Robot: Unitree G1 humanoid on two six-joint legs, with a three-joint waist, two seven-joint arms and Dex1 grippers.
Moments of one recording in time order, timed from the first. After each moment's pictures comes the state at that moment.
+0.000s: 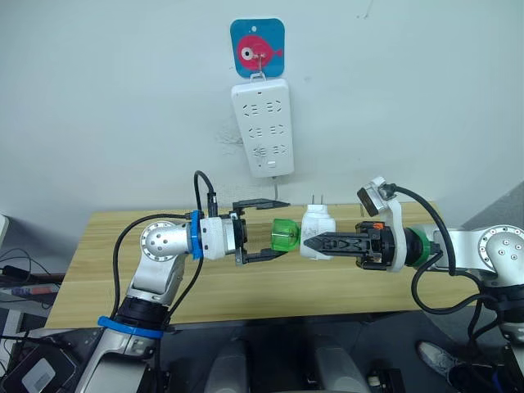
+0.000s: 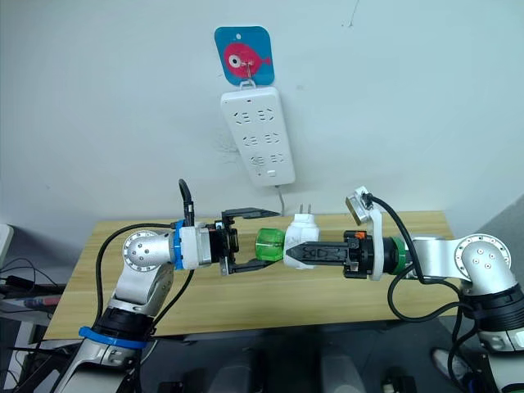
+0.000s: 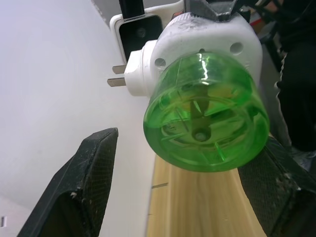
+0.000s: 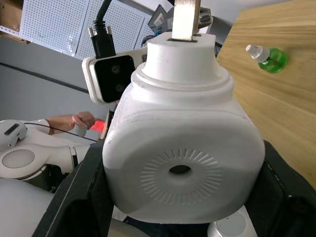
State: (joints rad) left arm -0.39 0.47 -0.14 -0.01 -0.36 -0.44 -1.23; right arm -0.47 -0.79 0.10 -0.18 1.95 1.19 0.21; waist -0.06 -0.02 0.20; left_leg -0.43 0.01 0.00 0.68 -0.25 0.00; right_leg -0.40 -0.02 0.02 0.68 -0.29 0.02
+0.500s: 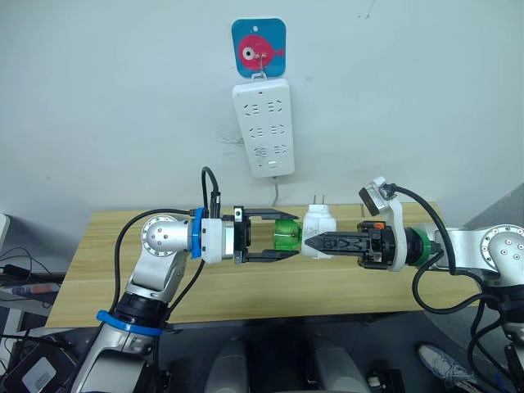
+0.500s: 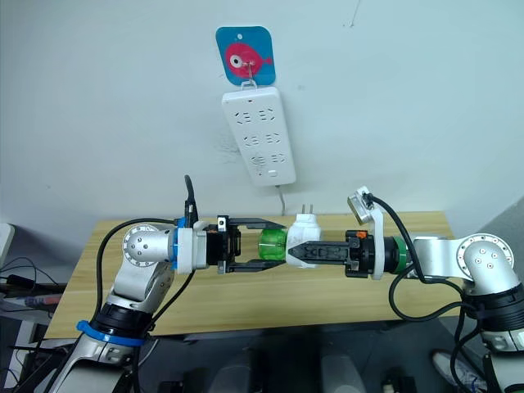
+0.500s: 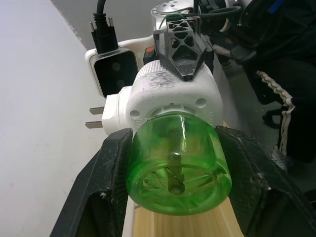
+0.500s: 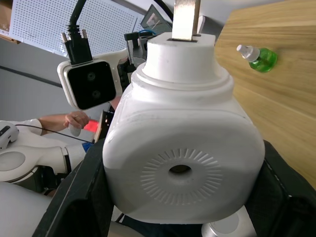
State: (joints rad) left arm -0.42 0.47 -0.16 -0.01 -0.39 -0.42 -1.29; right arm -0.47 -0.81 0.10 -0.18 1.95 1.18 0.19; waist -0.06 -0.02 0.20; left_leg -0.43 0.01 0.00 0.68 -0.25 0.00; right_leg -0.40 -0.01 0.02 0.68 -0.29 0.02
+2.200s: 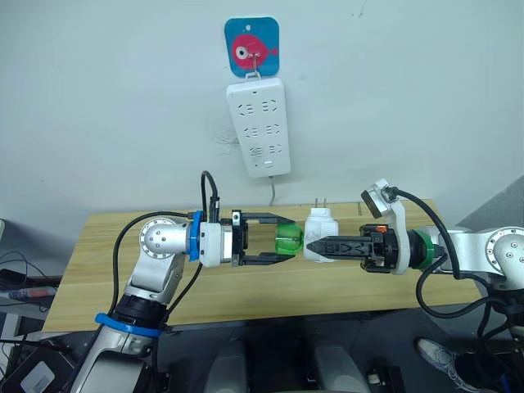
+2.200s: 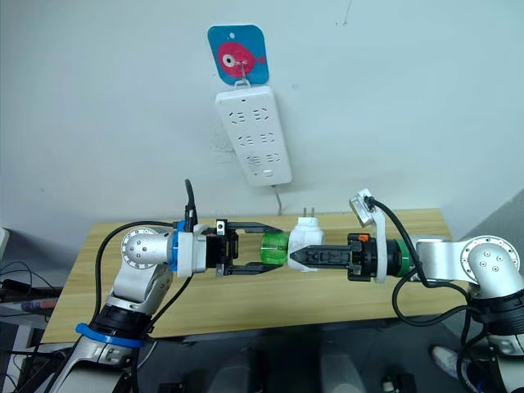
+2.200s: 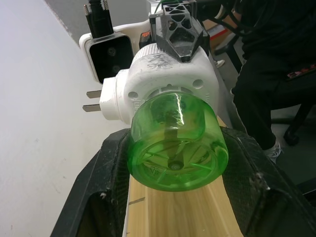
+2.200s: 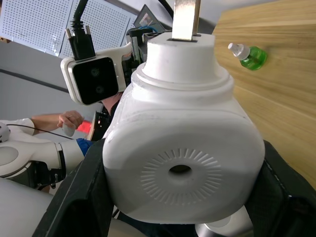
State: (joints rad) left arm -0.42 0.48 -0.16 0.01 -0.37 -0.43 -1.31; right arm -0.45 -0.84 0.10 -0.21 1.94 1.17 0.20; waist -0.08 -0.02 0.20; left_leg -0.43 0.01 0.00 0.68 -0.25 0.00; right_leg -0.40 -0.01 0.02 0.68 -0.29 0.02
